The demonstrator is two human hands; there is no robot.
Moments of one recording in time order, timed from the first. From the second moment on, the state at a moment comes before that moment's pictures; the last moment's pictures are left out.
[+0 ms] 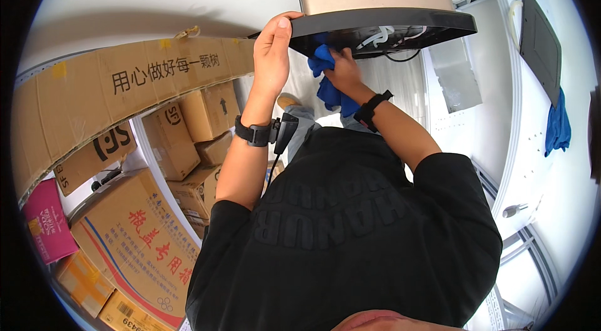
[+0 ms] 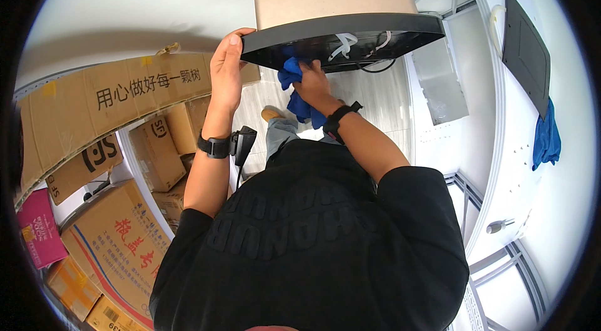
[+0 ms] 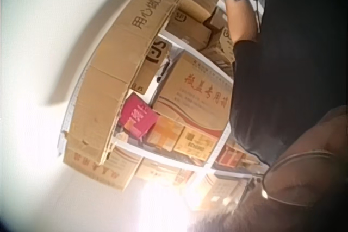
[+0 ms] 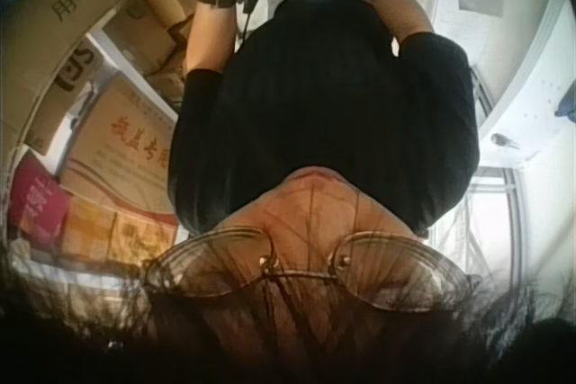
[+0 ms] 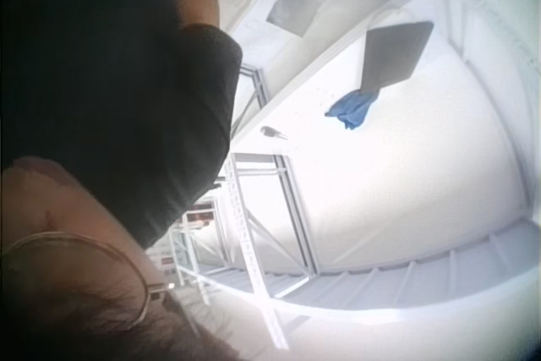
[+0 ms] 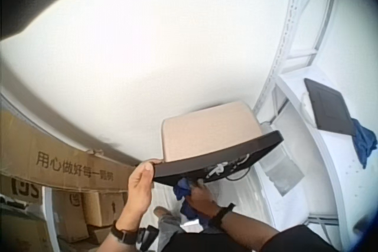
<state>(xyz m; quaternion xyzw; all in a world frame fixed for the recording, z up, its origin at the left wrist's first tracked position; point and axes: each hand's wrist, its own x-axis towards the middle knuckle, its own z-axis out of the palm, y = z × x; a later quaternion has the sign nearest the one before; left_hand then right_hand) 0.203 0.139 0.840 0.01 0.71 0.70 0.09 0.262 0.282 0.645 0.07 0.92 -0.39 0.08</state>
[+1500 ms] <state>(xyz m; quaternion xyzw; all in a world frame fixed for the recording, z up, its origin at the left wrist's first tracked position) 0.200 0.142 0.829 0.02 0.73 0.68 -0.08 0.304 0.382 0.652 0.04 0.93 -0.38 0.02</state>
